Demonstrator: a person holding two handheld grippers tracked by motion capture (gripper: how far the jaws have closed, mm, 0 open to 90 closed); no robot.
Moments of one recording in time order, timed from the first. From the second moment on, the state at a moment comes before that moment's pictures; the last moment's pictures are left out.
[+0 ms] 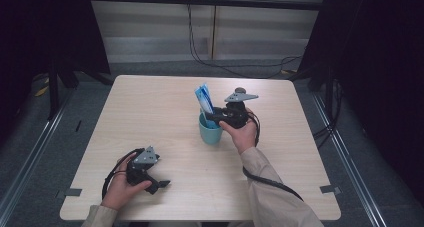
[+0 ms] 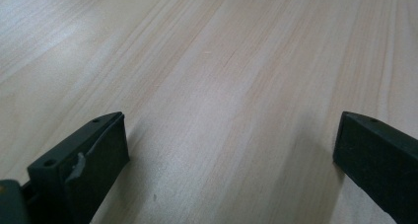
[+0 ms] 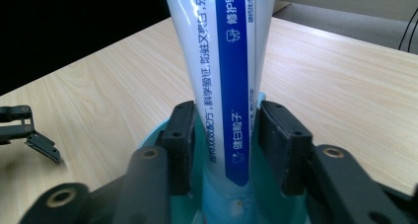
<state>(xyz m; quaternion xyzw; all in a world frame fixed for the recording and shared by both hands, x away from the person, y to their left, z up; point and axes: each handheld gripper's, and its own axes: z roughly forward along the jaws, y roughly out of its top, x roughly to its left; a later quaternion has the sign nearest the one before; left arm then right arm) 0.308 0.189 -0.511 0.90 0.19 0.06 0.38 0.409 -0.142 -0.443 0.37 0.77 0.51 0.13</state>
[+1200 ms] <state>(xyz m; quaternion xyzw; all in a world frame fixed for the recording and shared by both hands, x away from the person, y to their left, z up) 0.308 0.190 -0.511 0.90 0.19 0.06 0.38 0.398 -0.151 -0.418 0.36 0.79 0.48 0.15</state>
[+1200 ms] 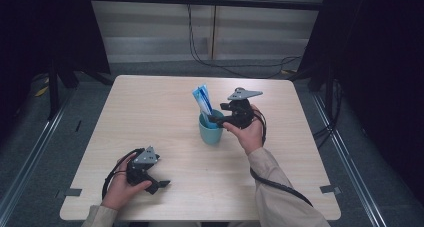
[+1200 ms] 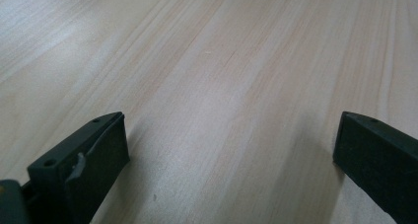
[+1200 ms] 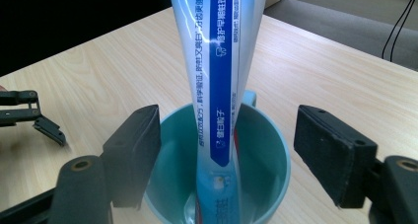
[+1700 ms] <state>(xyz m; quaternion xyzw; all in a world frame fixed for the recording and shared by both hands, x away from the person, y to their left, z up) 0.308 0.190 -0.511 0.90 0.19 0.06 0.38 0.389 -0.167 -0.416 0.36 0.79 0.47 0.14</state>
